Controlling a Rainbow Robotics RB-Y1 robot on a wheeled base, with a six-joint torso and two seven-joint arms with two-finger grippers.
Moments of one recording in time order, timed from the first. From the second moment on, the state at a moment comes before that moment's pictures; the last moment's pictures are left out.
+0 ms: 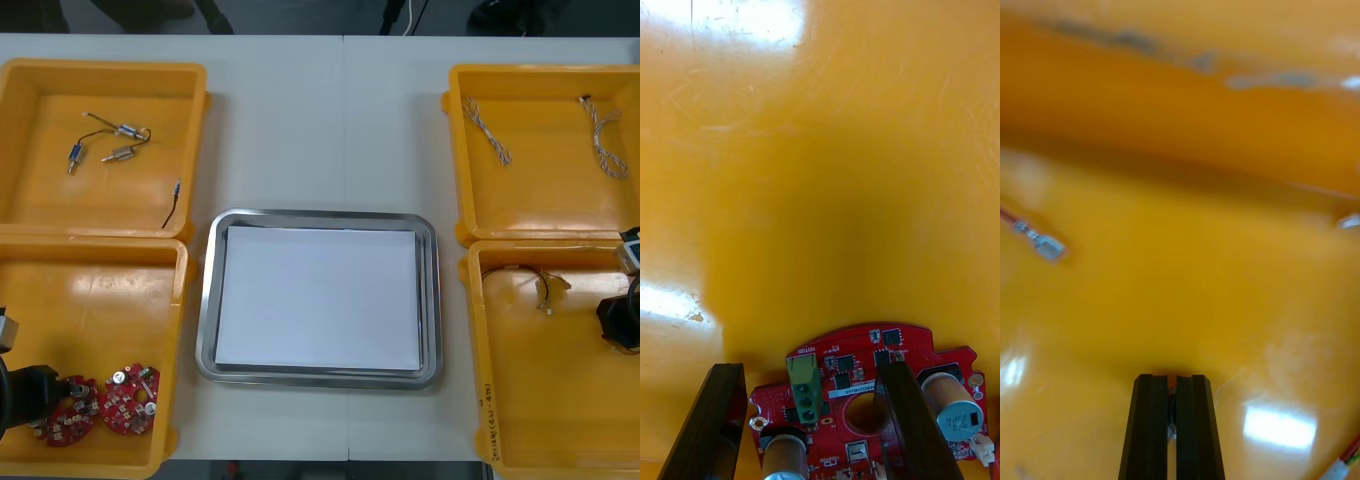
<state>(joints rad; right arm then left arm) 0.11 -0.75 -0.17 -1.80 -0.81 1.17 1.79 0.49 0.95 0.03 -2.08 0.78 0.99 -1.03</state>
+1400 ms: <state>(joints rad) 0.11 -0.54 -0.27 -2.20 -0.80 1.61 1.73 0.49 0.96 0.01 -2.07 0.77 0.97 -1.03</state>
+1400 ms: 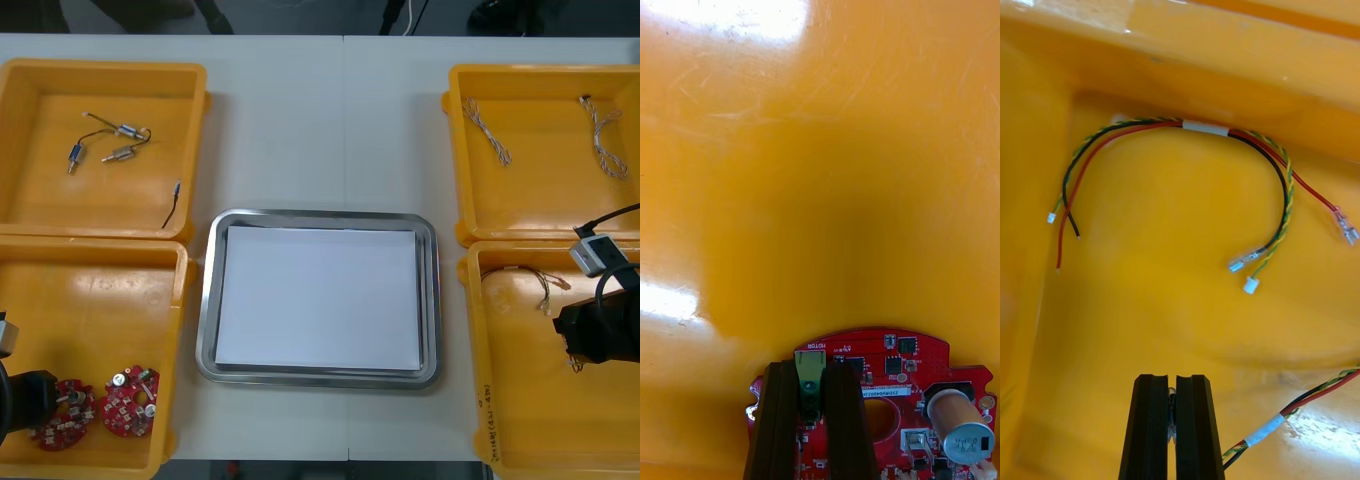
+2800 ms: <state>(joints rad) 0.10 -0.55 -0.36 -2.35 -0.76 1.80 1.38 0.18 0.96 0.21 -2.18 0.93 1.56 -1.03</state>
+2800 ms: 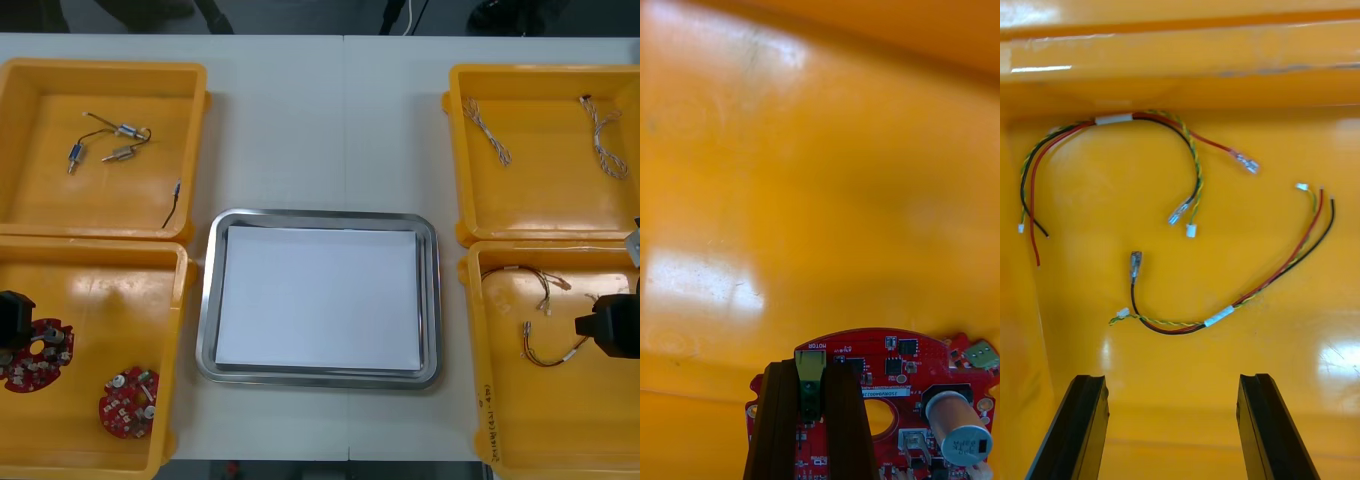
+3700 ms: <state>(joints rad) 0.04 -0.62 -0.29 -2.21 -0.76 1.78 0.63 -0.18 0.97 -0.01 -2.33 0.95 1.68 -1.03</state>
